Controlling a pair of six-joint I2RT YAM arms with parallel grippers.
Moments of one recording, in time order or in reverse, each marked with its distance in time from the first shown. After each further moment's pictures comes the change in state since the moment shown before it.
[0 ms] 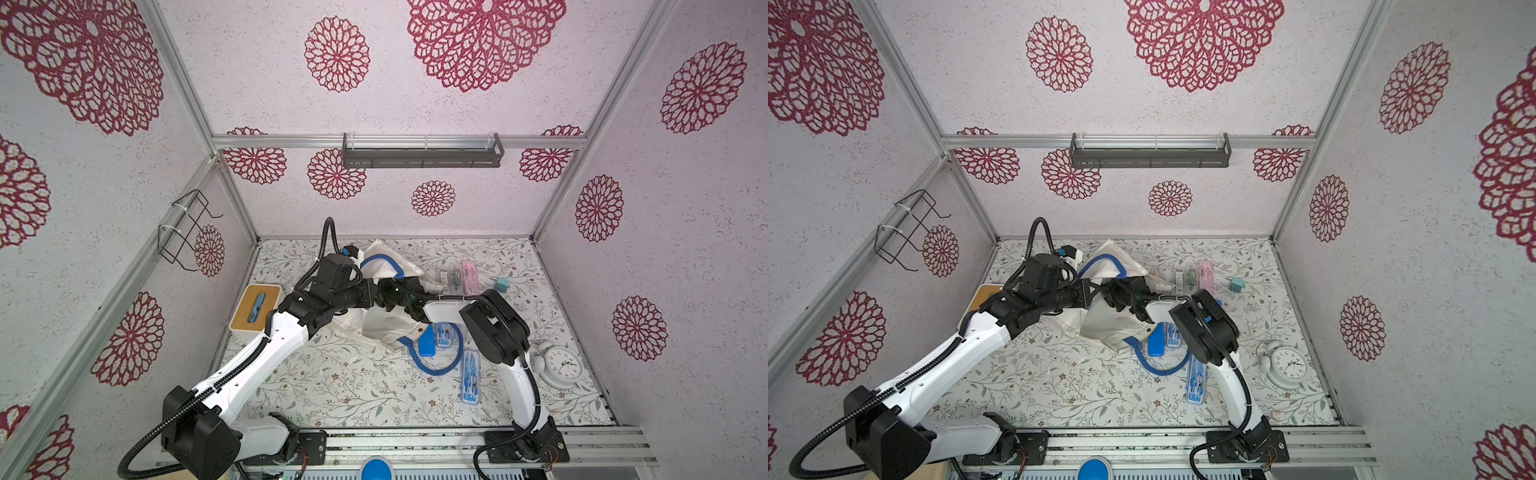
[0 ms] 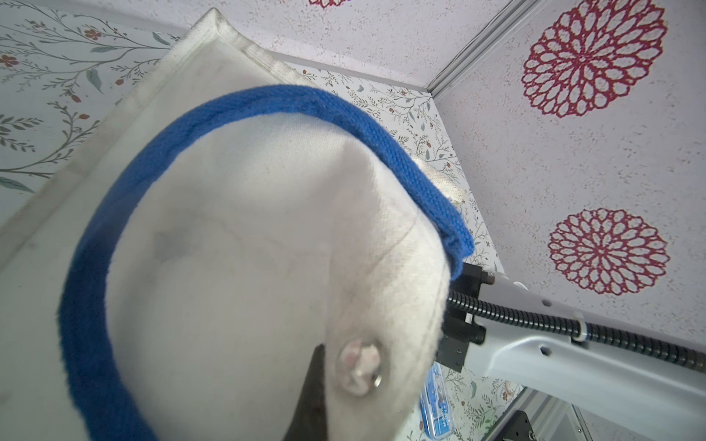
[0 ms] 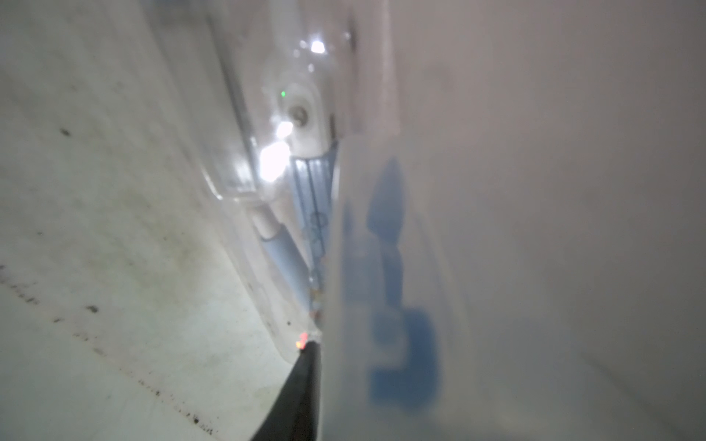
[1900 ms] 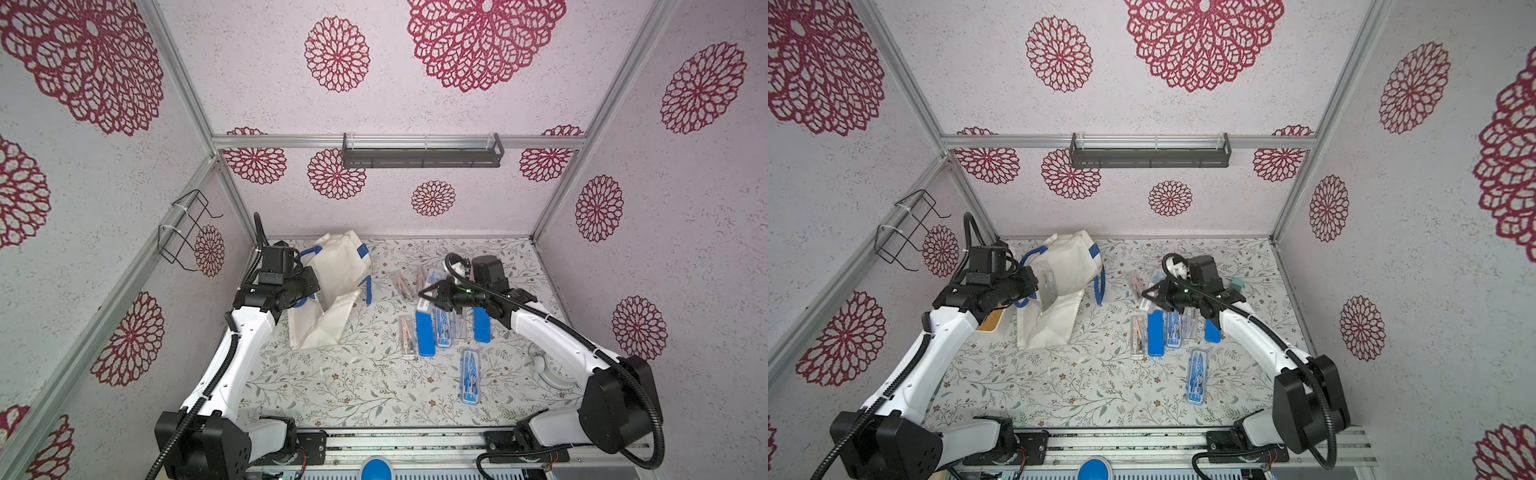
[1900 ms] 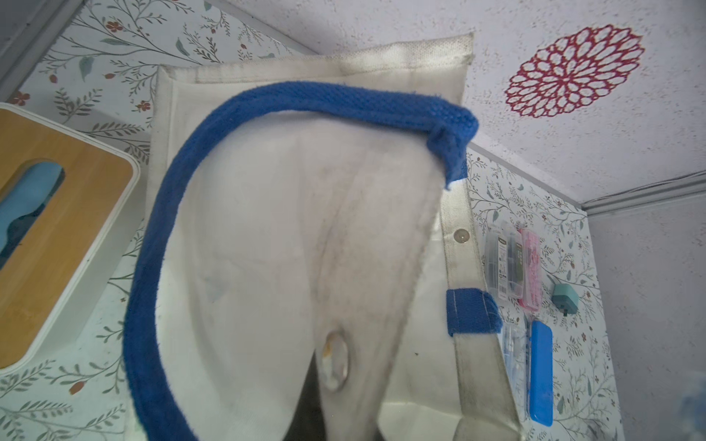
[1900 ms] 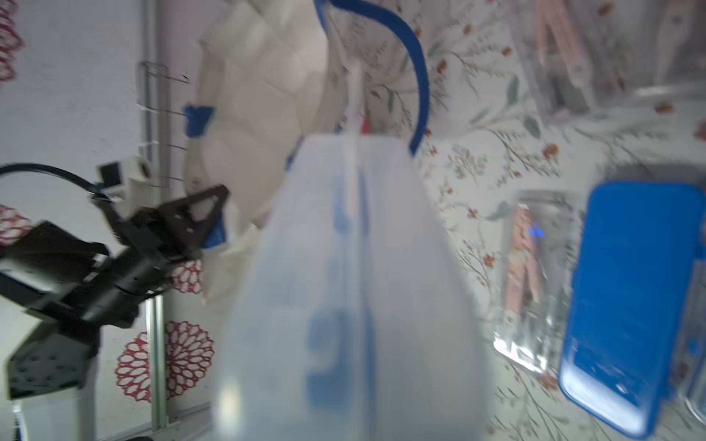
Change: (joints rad) left arm 0.430 -0.036 0.033 -0.203 -0.058 0.044; right arm -0.251 -0.858 -0.430 -0.741 -0.406 -0.710
